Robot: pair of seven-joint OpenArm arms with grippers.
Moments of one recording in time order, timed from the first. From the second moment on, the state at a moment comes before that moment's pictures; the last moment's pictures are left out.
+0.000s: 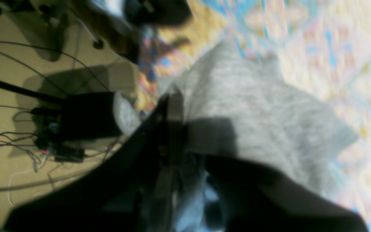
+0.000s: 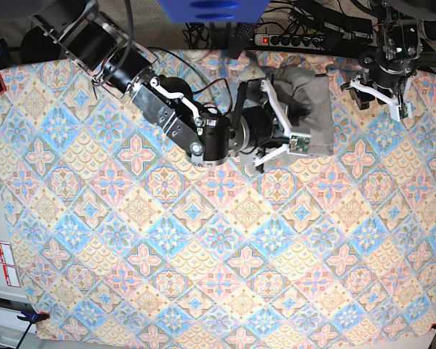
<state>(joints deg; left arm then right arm) 35.5 -17.6 -19.0 102.8 -29.5 1.2 35.9 15.0 4.6 -48.2 93.2 32.0 35.0 -58.5</state>
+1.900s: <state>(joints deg) 36.4 -18.4 -1.1 104.6 -12.6 -11.6 35.8 20.9 -2.3 -44.8 63.6 12.4 35.1 -51.0</state>
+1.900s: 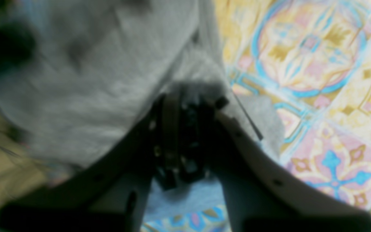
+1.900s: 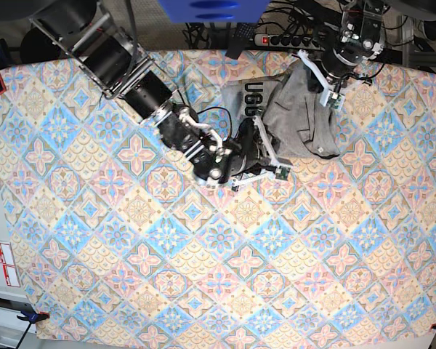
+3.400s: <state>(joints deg) 23.8 -7.4 4.1 113.8 -13.0 -11.7 36.0 19.8 1.7 -27.3 68.7 -0.8 34.6 -45.1</state>
